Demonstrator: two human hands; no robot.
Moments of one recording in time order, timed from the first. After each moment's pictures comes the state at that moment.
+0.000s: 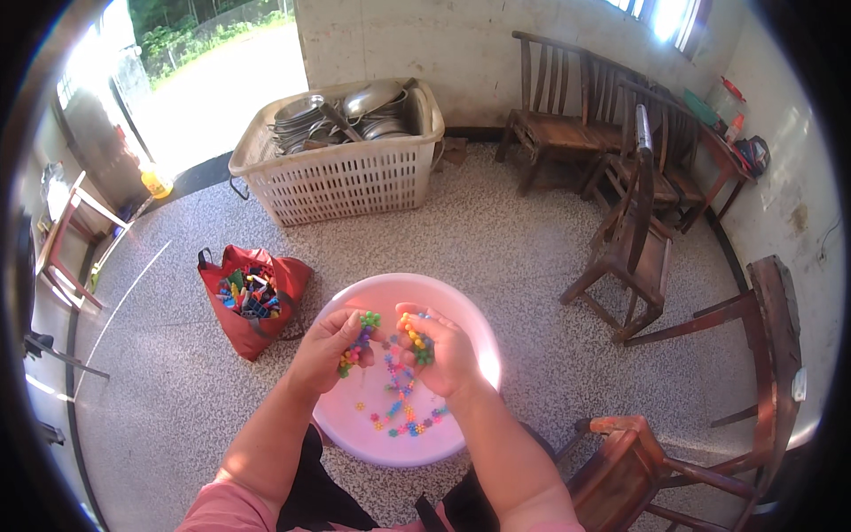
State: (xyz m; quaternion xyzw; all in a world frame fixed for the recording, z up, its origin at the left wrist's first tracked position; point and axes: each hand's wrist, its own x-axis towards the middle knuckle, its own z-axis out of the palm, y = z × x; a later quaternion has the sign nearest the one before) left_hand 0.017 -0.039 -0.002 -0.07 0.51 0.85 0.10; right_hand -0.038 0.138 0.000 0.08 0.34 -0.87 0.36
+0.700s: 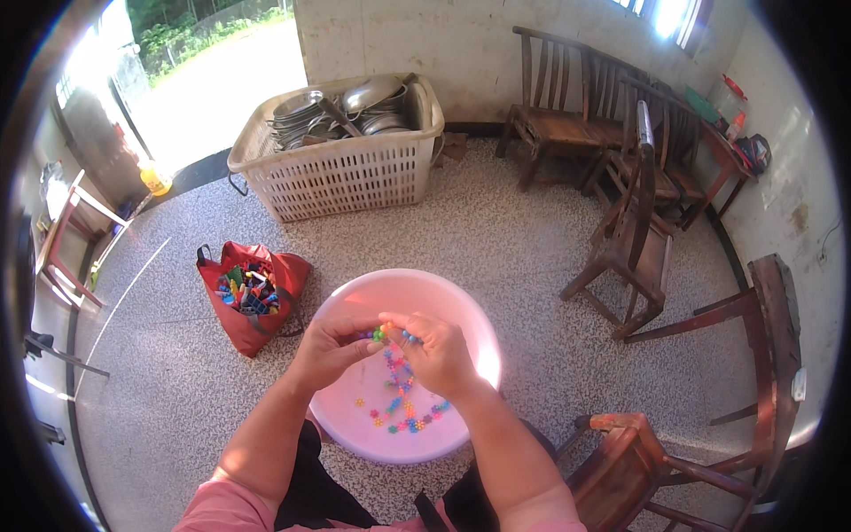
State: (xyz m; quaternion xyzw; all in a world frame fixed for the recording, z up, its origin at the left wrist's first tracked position) left_hand 0.019 -0.037 -0.008 0.03 0.66 0.75 0.04; right_hand -0.026 0.137 0.013 -0.28 0.76 -0.58 0.05
